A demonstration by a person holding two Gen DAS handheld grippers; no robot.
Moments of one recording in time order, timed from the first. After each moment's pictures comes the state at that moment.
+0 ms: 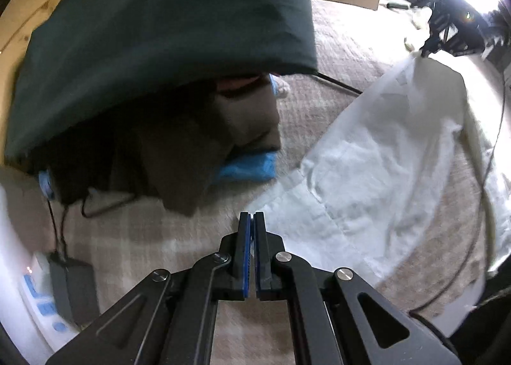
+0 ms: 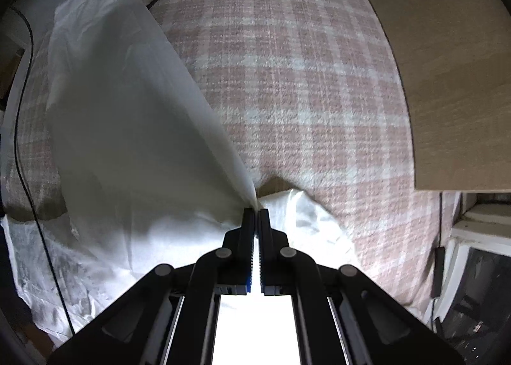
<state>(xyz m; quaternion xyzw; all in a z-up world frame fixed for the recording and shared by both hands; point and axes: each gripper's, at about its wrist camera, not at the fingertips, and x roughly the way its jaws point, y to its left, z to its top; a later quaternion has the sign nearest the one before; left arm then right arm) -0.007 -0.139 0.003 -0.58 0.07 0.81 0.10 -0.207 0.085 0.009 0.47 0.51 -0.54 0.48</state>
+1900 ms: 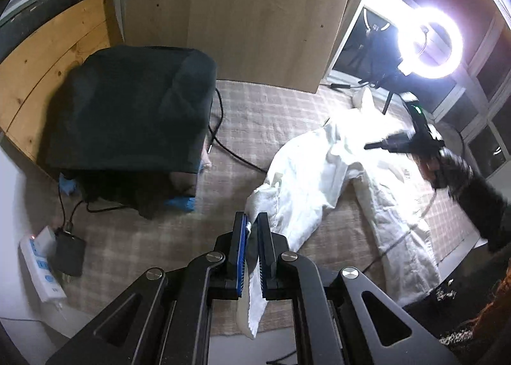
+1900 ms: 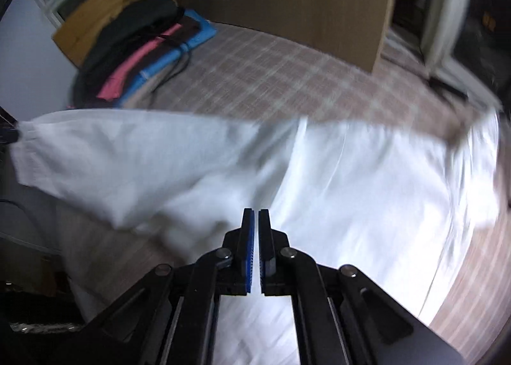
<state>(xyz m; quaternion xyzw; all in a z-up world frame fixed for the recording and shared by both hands) 0.074 -0.106 0.104 -0.49 -0.05 0.86 0.15 -0.126 0.184 0.083 0.54 0.11 -0.73 0.40</state>
